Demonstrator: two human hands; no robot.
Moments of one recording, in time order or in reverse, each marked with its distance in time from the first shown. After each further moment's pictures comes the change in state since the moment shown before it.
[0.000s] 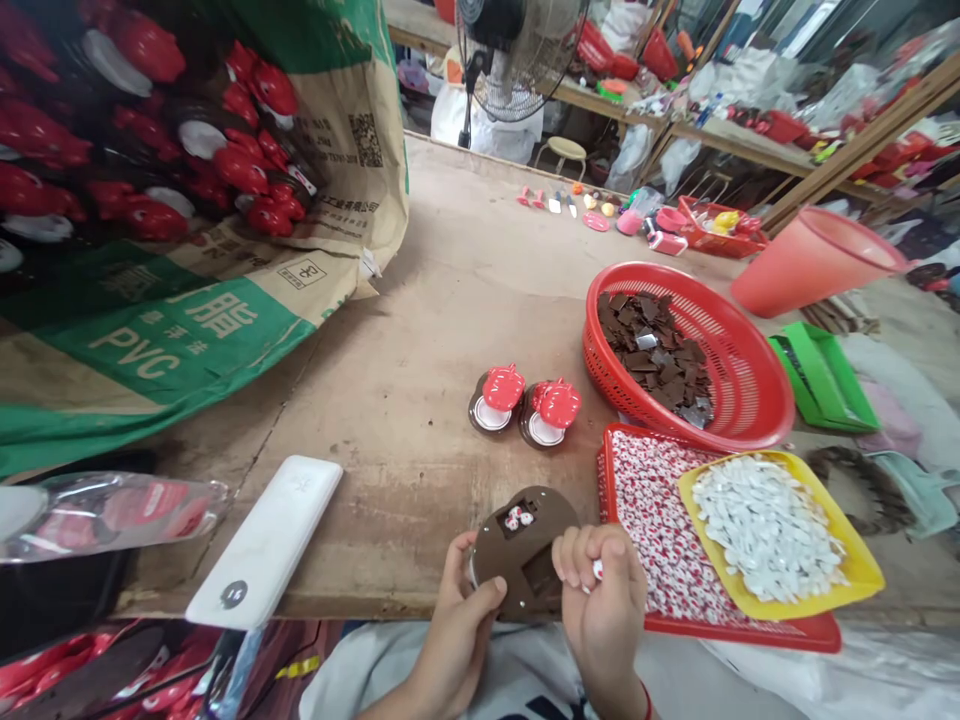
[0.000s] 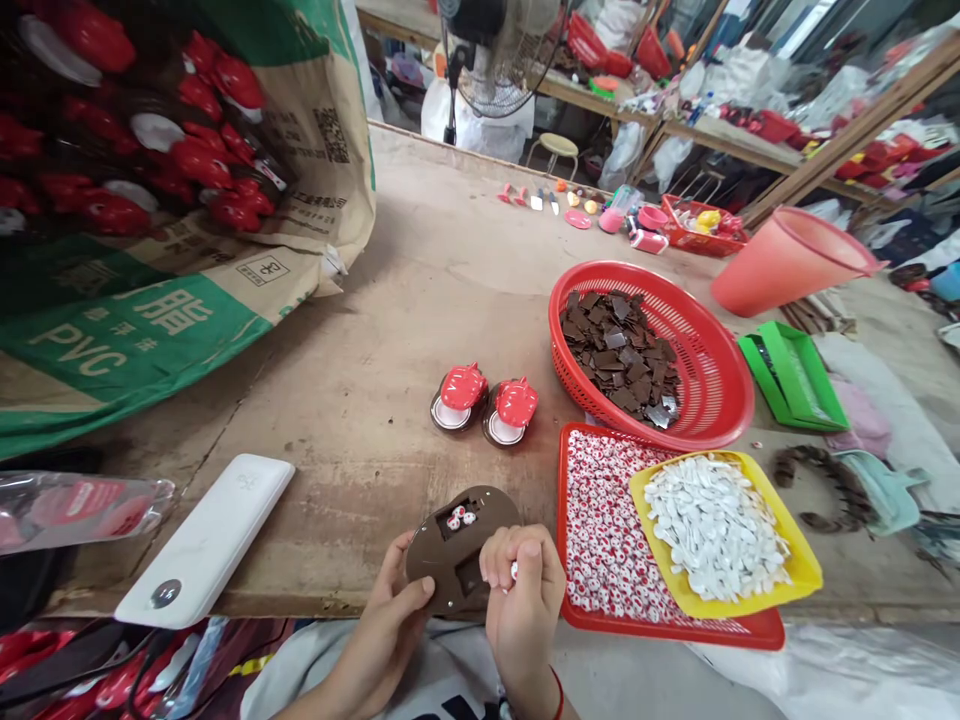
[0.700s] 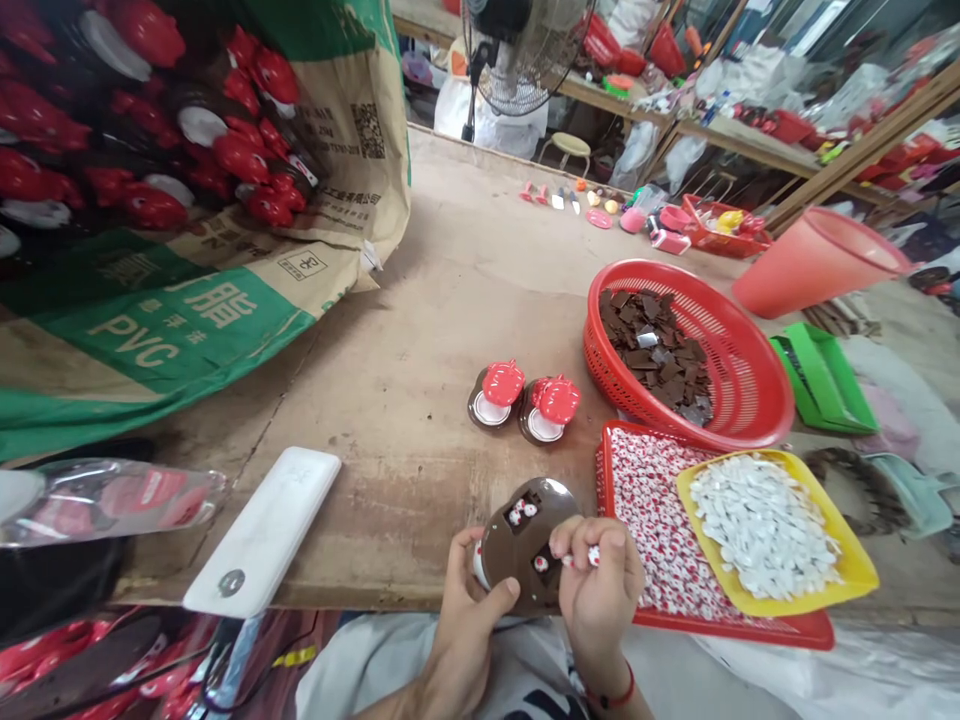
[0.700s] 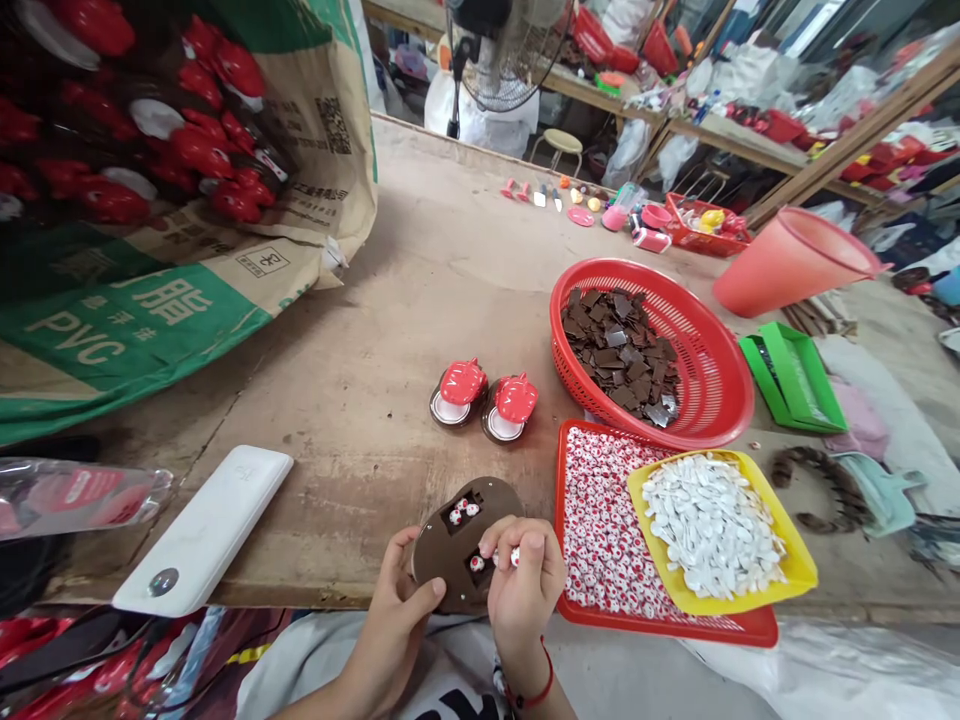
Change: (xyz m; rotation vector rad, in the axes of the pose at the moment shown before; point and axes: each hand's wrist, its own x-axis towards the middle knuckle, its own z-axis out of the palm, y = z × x) left_hand -0.003 -0.011 0.010 0.032 0.049 0.148; right_hand 0.003 0.010 -0.011 -0.109 0.000 -0.175
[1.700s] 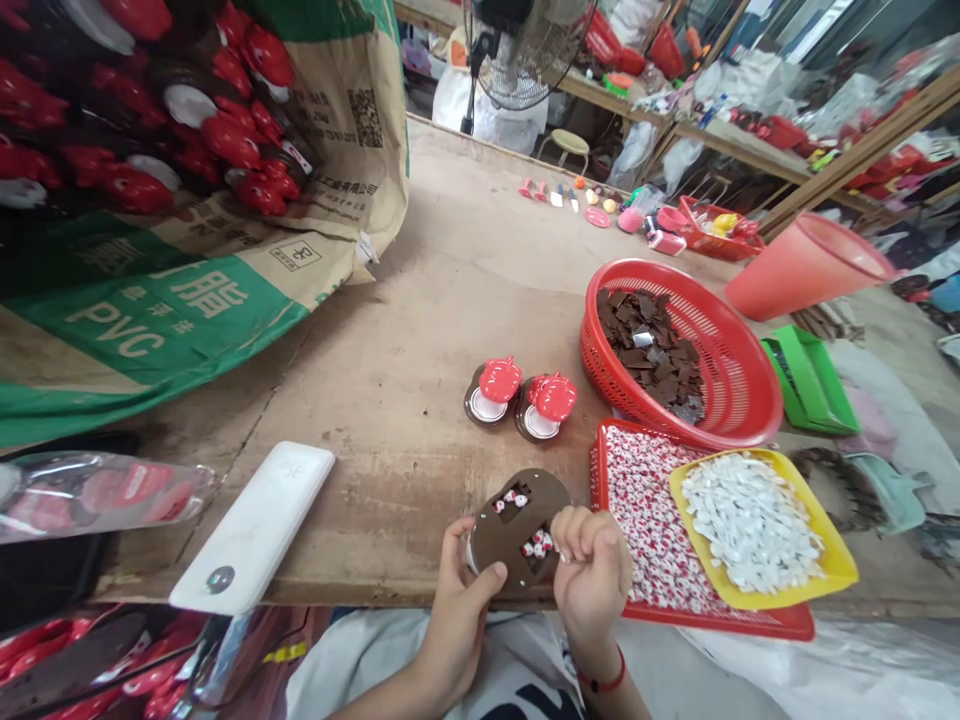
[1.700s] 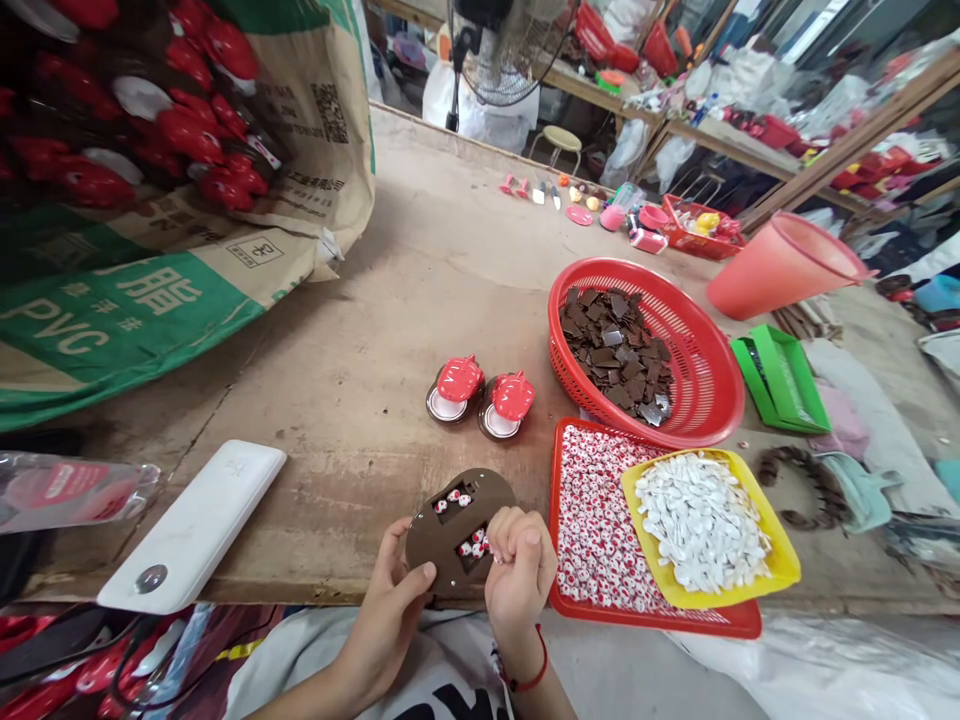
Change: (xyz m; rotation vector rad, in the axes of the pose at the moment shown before) left_hand 0.006 0.004 0.000 -0.041 0.029 -0.056; right_hand 0.005 0.003 0.000 0.016 -0.076 -0.043
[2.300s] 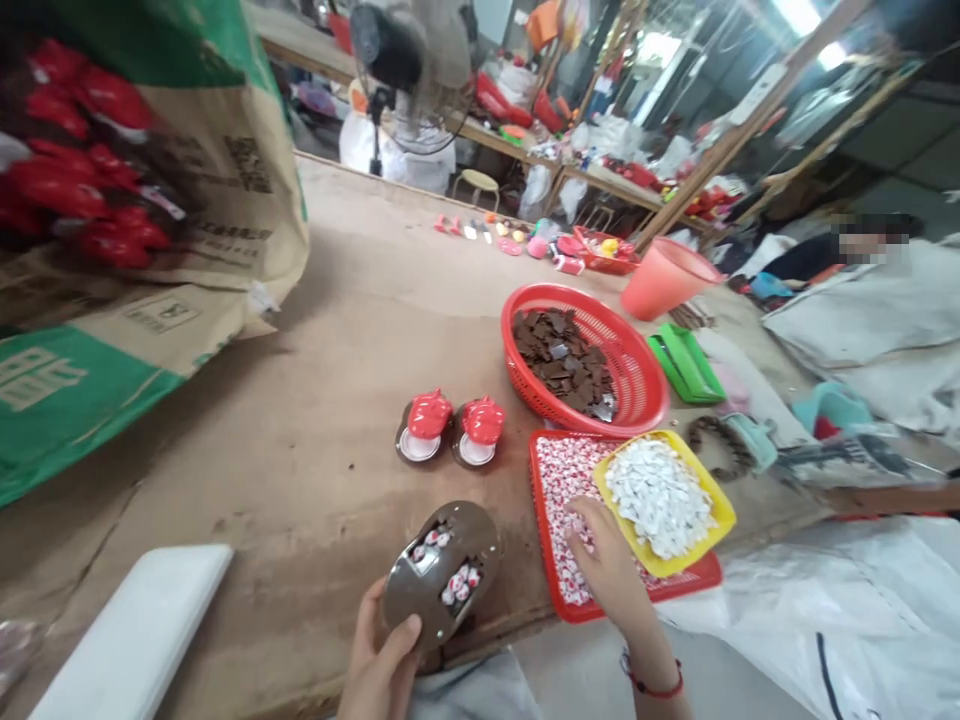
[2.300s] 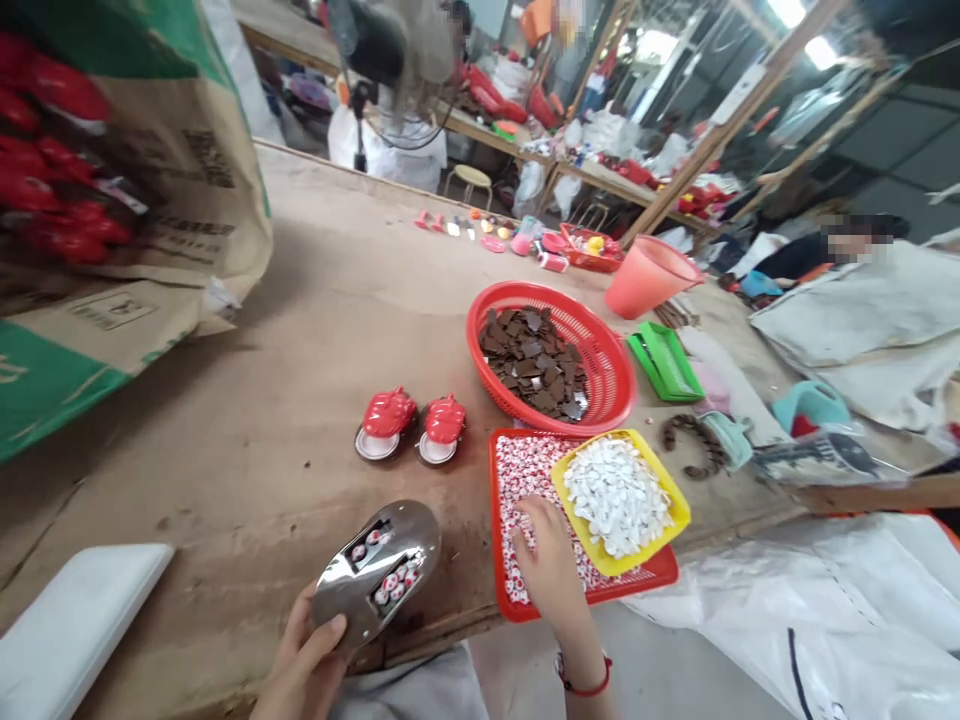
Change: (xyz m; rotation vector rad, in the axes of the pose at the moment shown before) left_hand 0.014 0.018 -0.013 0.084 0.060 -0.012; right_hand 0.041 -0.031 -0.107 -1.297 -0.225 -0.117
